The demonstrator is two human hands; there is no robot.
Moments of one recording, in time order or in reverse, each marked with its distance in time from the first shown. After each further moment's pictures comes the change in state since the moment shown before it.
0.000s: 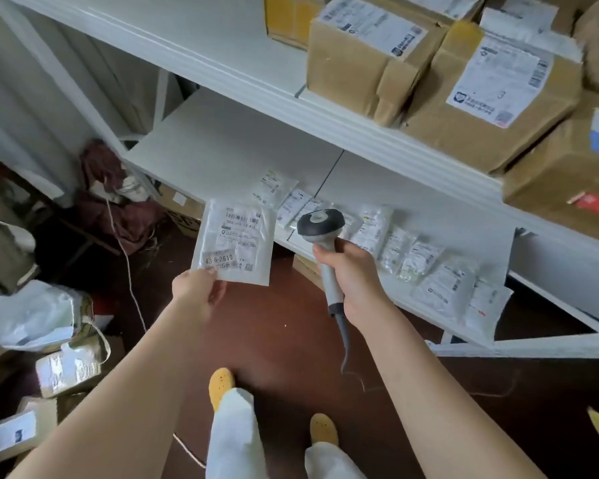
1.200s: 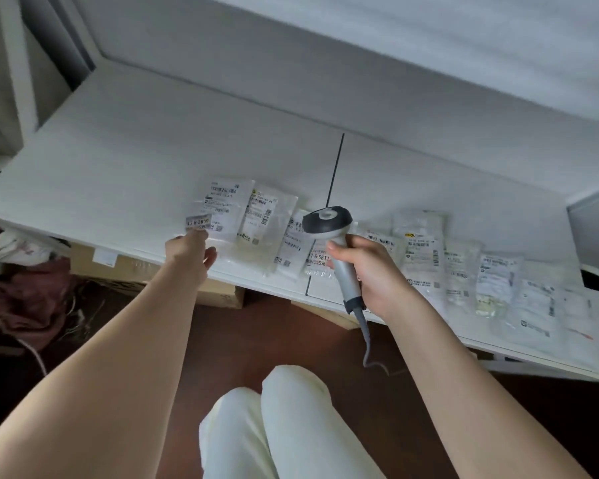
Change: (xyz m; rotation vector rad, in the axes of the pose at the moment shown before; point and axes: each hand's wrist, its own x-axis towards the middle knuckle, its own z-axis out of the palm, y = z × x) left_hand 0.364 0.095 0.174 0.141 -0.142 -0.047; right_hand 0.320 0.060 0.094 0.035 0.141 0.037
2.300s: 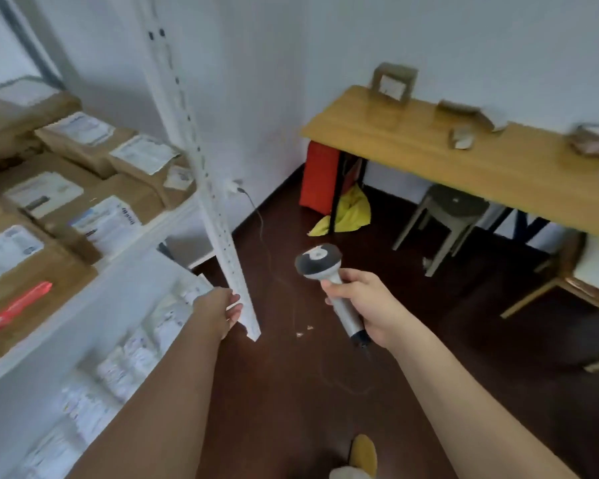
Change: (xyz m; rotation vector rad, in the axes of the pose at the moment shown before) left_hand -0.671 -0.351 0.261 1.063 -0.885 0.069; right_hand -0.578 0.059 -0.487 0.626 0.872 -0.099
